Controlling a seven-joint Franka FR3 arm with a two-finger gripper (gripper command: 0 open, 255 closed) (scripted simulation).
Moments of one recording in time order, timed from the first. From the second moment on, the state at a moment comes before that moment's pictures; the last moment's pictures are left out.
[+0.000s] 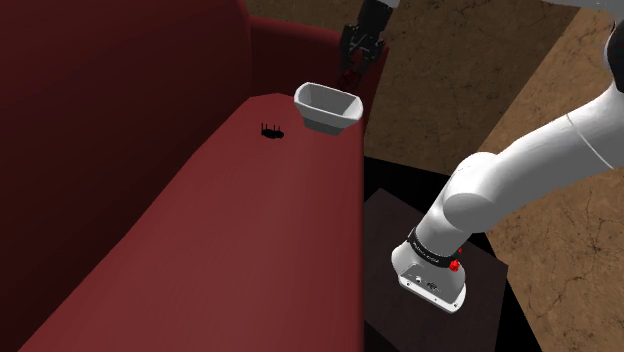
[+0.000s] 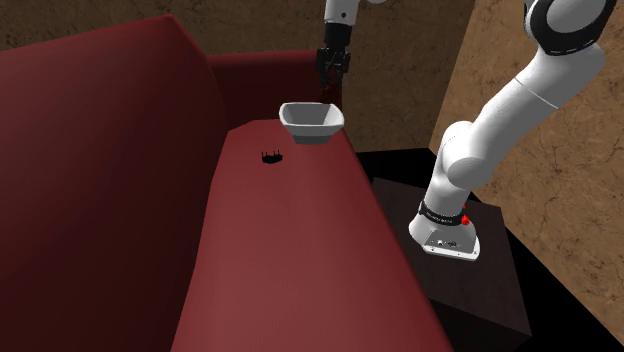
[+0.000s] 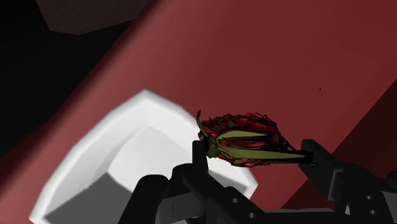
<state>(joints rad) 0.04 -0.45 -0.23 -2.08 0.13 1.64 0.11</state>
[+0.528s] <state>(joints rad) 0.00 -0.24 -0.38 -1.86 0.14 1.59 -0.08</state>
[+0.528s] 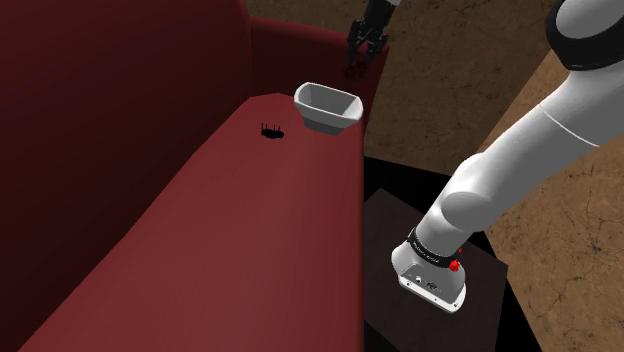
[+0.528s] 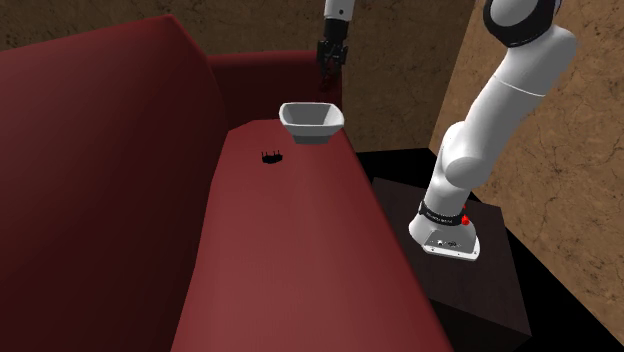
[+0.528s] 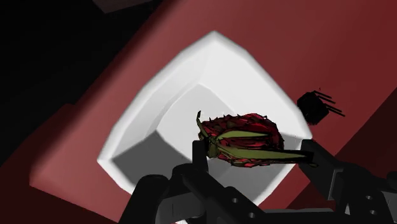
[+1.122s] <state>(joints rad) -0.02 -0.17 -0.42 -1.87 0.15 1.65 -0.16</state>
